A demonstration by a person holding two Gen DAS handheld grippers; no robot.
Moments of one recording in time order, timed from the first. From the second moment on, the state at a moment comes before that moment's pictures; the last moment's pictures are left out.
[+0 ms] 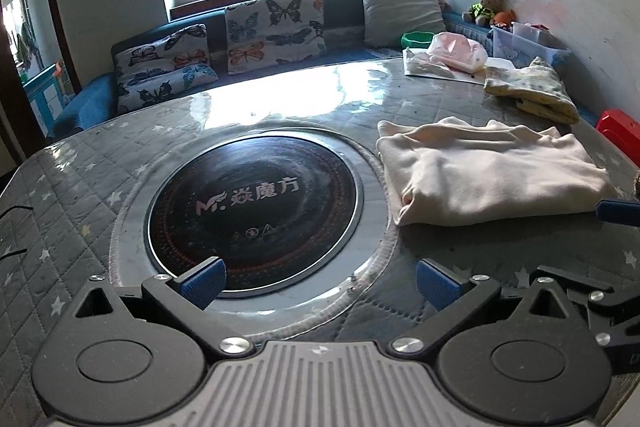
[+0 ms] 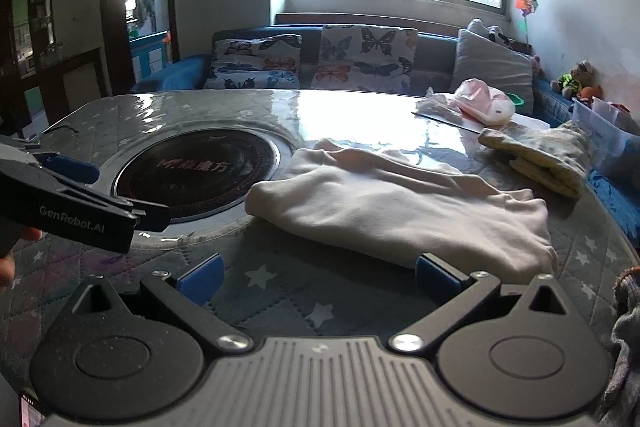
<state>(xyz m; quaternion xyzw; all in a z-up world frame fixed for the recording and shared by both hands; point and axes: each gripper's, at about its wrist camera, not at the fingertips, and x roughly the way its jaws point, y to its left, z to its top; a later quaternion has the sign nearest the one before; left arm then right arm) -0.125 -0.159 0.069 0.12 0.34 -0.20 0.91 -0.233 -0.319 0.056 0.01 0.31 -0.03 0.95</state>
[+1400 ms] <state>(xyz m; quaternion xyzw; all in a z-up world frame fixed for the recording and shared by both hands) 0.021 -0.318 0.046 0.21 0.36 -0.36 0.84 -0.067 -0.475 0.034 0.06 0.41 -0.12 0.90</state>
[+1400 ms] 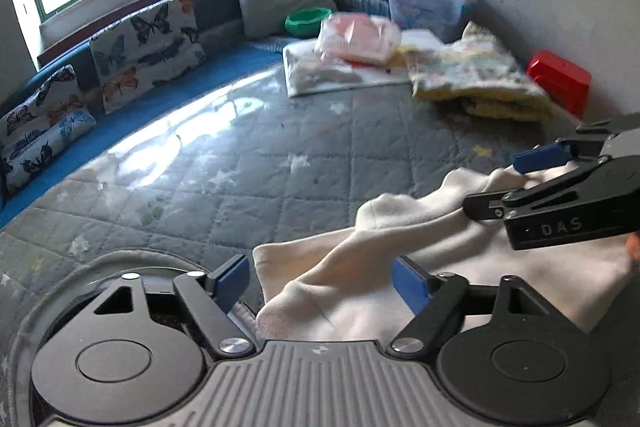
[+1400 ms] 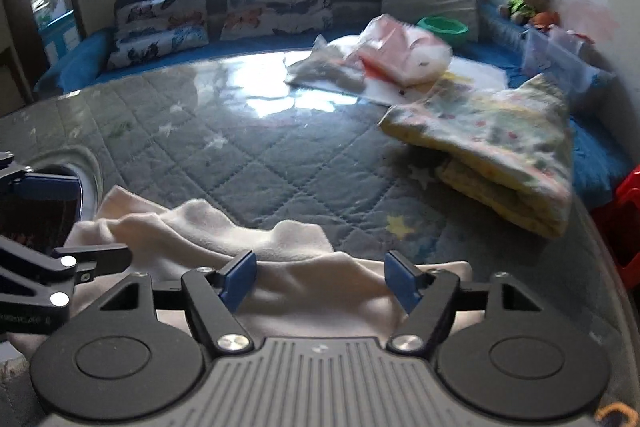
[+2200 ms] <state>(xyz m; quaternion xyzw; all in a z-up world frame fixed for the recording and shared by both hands) 0.015 -0.269 0.119 0.10 0.29 -0.39 0.87 -0.136 -0.399 0.174 -0.02 0.19 -0.06 0.98</state>
